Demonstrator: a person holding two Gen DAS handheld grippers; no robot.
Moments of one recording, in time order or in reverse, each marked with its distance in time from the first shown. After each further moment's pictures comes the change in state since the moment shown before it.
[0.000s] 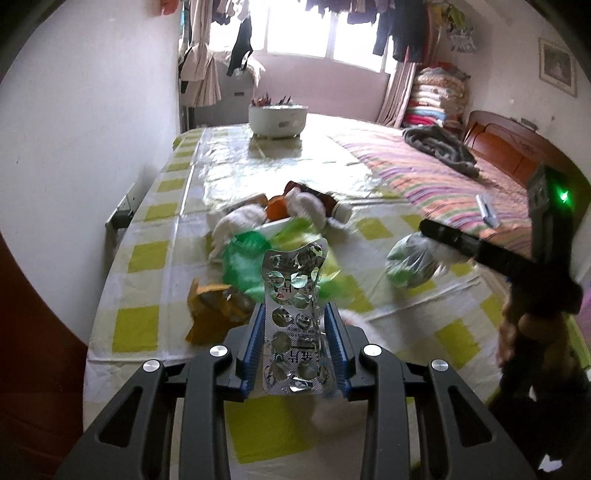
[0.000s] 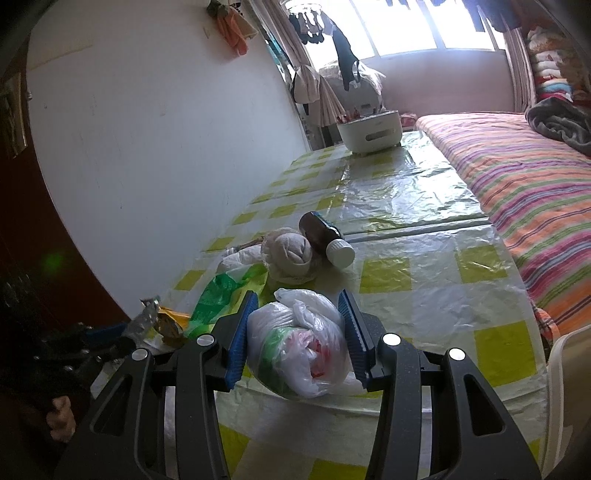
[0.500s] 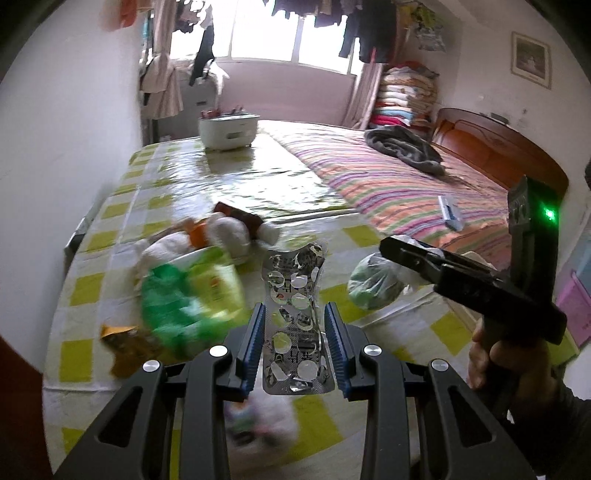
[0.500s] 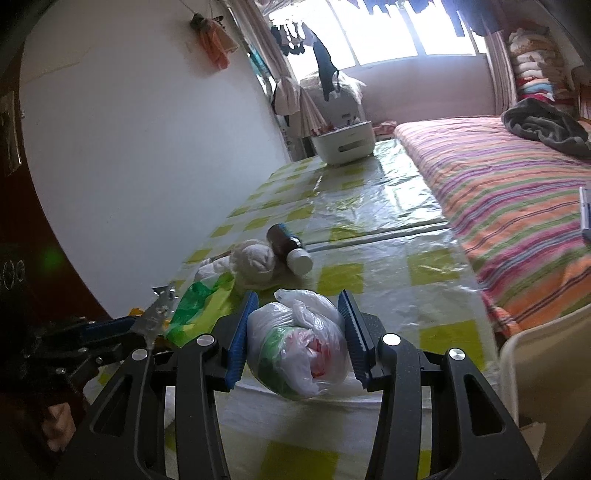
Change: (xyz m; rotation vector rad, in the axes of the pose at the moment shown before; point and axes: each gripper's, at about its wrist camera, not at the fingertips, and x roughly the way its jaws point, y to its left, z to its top) left arm 0.018 -0.074 0.027 0.065 -0.013 -0.117; right arm -0.035 -0.035 0.002 0.031 -0.052 -0.063
